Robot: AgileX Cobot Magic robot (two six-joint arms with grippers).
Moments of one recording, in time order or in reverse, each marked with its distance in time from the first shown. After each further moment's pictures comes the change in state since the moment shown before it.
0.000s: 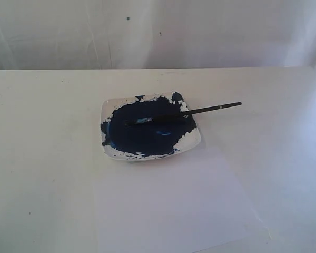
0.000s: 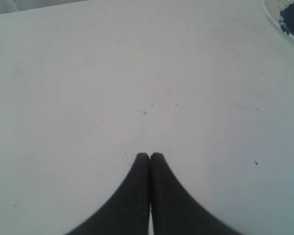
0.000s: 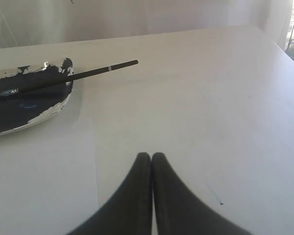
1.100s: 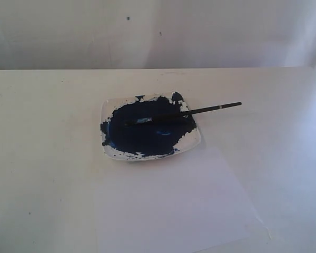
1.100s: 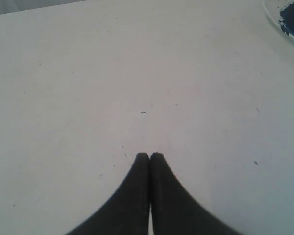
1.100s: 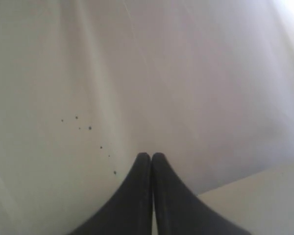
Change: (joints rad) left arm 0.000 0.000 0.000 0.000 0.000 0.000; right arm 0.000 0.000 0.000 0.005 -0.596 0.349
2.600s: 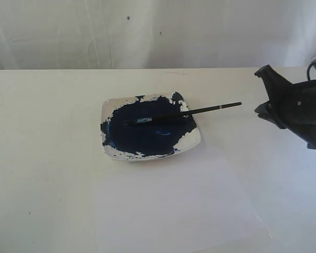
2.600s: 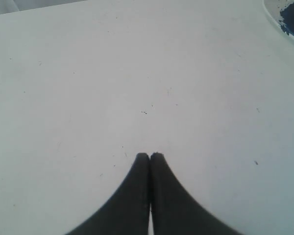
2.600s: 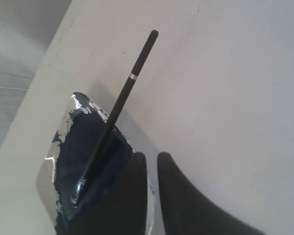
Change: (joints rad) left arm 0.000 0.000 0.000 0.000 0.000 0.000; right arm 0.000 1.518 -0.794 1.173 0.452 -0.653
